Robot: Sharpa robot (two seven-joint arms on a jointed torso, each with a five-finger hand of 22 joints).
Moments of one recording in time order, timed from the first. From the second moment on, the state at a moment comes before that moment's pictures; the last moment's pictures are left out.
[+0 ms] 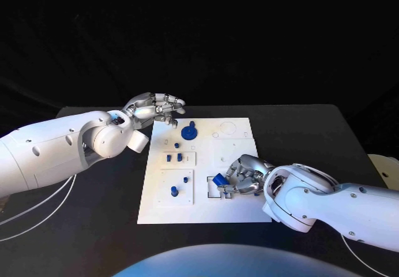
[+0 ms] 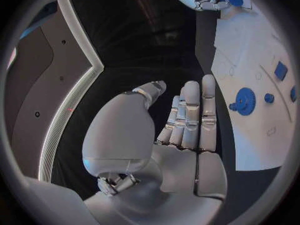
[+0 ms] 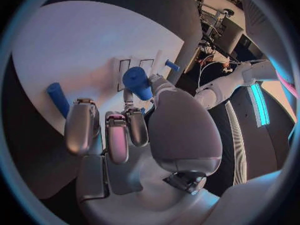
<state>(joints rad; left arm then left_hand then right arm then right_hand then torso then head) 1.19 -0.86 -0.03 1.40 -0.19 -0.01 0.24 1.31 -0.16 0.44 0.11 0.32 0.60 0.17 0.51 0.41 0.89 0.14 0.49 0.13 1.09 0.06 1.11 0.51 0.17 1.06 0.15 0.43 1.08 1.08 -0.86 -0.16 1.88 -1.18 -0.41 -0.55 1.25 -0.15 0.20 0.29 0.33 0.95 0.08 0.40 0.61 1.43 -0.01 1.42 1.31 1.47 -0.07 1.56 1.31 0.08 1.46 0.04 1.24 1.31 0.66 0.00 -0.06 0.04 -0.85</state>
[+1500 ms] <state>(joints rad) 1.19 -0.87 -0.03 1.40 -0.19 0.00 0.23 1.31 -0.16 0.44 0.11 0.32 0.60 0.17 0.52 0.41 0.89 0.14 0.50 0.13 1.09 0.06 1.11 0.51 0.17 1.06 0.15 0.42 1.08 1.08 -0.82 -0.16 1.85 -1.24 -0.37 -0.58 1.05 -0.17 -0.18 0.30 0.20 0.99 0.07 0.41 0.68 1.42 -0.01 1.39 1.31 1.46 -0.07 1.56 1.31 0.08 1.45 0.04 1.19 1.31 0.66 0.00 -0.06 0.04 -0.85</state>
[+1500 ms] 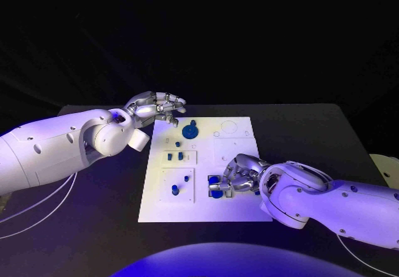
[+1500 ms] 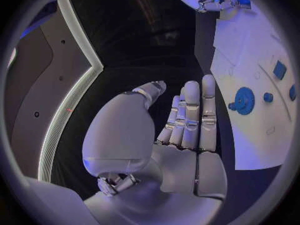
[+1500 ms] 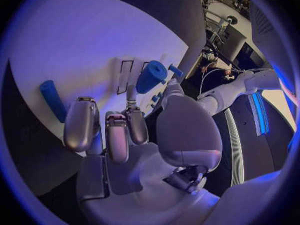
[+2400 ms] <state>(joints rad) 1.19 -0.87 -0.03 1.40 -0.19 0.00 0.23 1.31 -0.16 0.44 0.11 0.32 0.59 0.17 0.52 0.41 0.89 0.14 0.50 0.13 1.09 0.06 1.11 0.51 0.17 1.06 0.15 0.42 1.08 1.08 -0.90 -0.16 1.94 -1.25 -0.36 -0.51 1.26 -0.04 -0.12 0.29 0.39 1.00 0.05 0.40 0.71 1.46 -0.02 1.43 1.31 1.46 -0.08 1.57 1.31 0.08 1.46 0.03 1.25 1.31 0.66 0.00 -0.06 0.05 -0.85</state>
